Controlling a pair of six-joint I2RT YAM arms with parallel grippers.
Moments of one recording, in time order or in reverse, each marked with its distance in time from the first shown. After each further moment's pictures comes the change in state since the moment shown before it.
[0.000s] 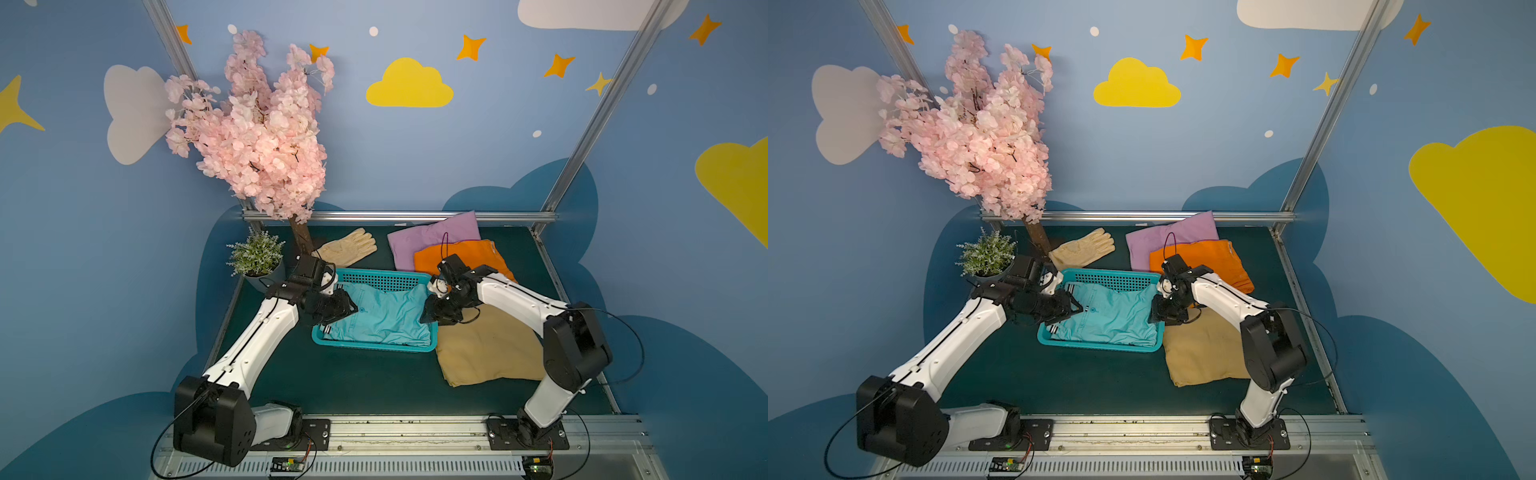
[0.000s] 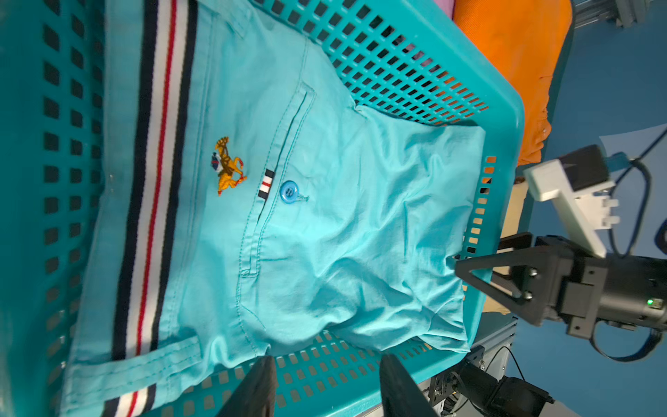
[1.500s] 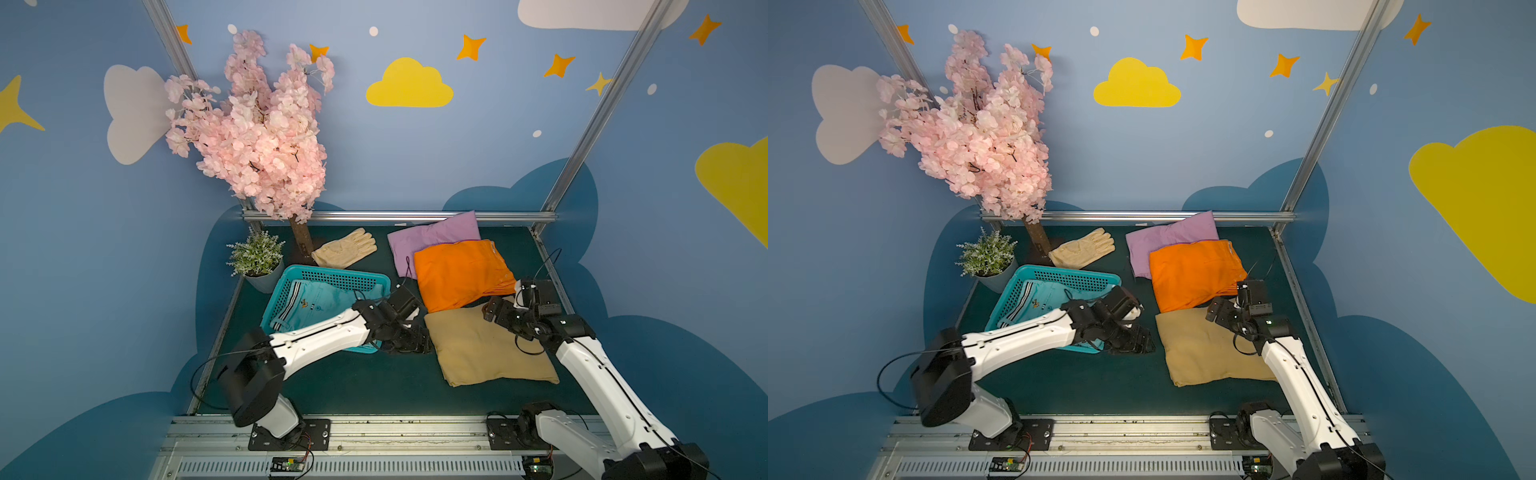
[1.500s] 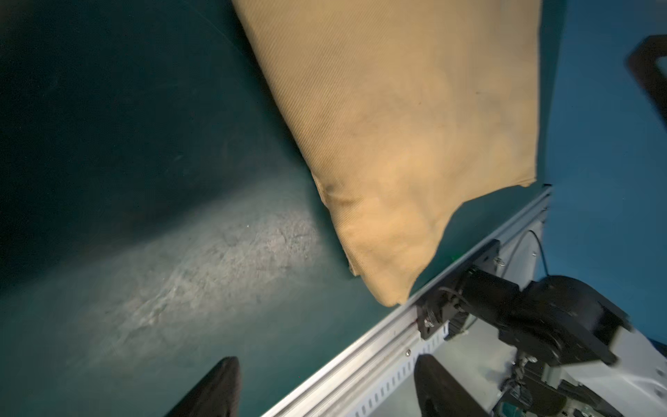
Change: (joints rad) left arm -0.696 0.341 0.097 0.248 -0.123 -0.296; right arm -0.425 -0.774 -0.486 0.106 0.373 0.068
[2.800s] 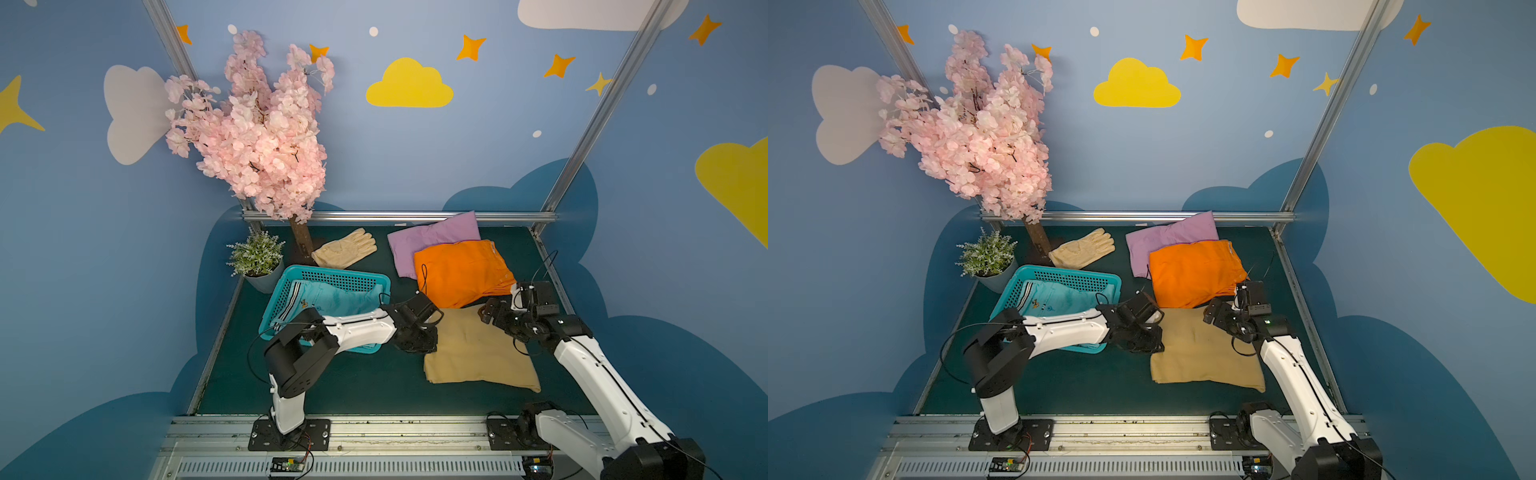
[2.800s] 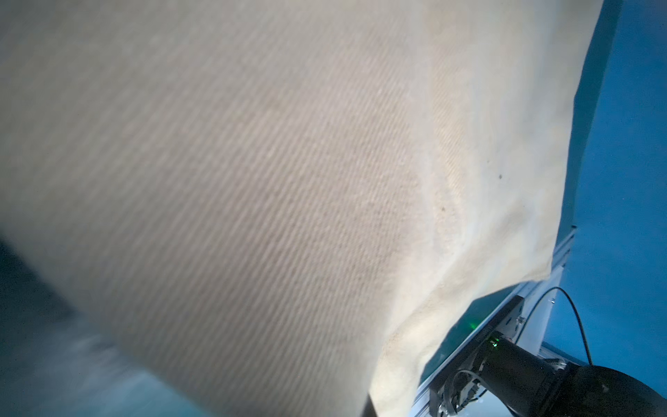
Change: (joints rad) left arm 0.014 0.186 0.047 0.156 -0.025 -0.014; right arm -0.011 0.024 -0.021 0.007 -0.069 0.006
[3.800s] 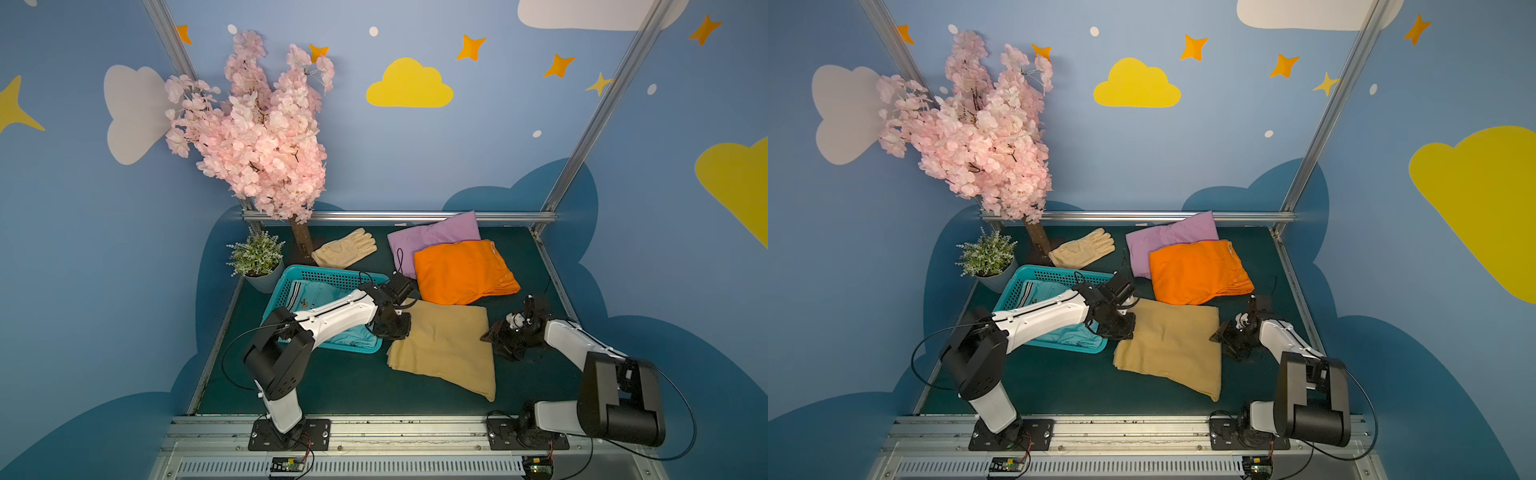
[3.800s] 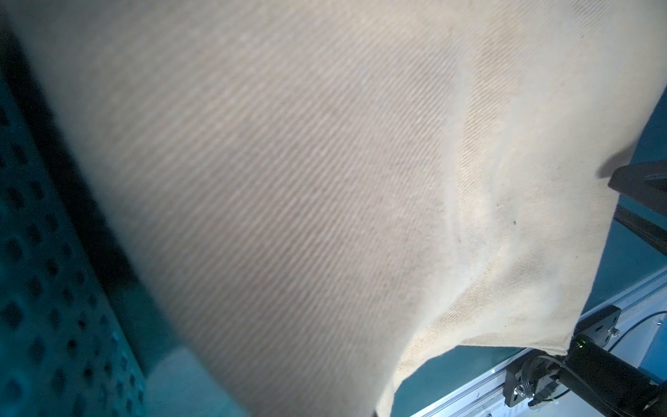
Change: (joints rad) left arm 0.146 -0.064 0.061 -0.325 -0.064 0.190; right arm -0.249 0.357 -0.174 0.115 -0.352 -0.035
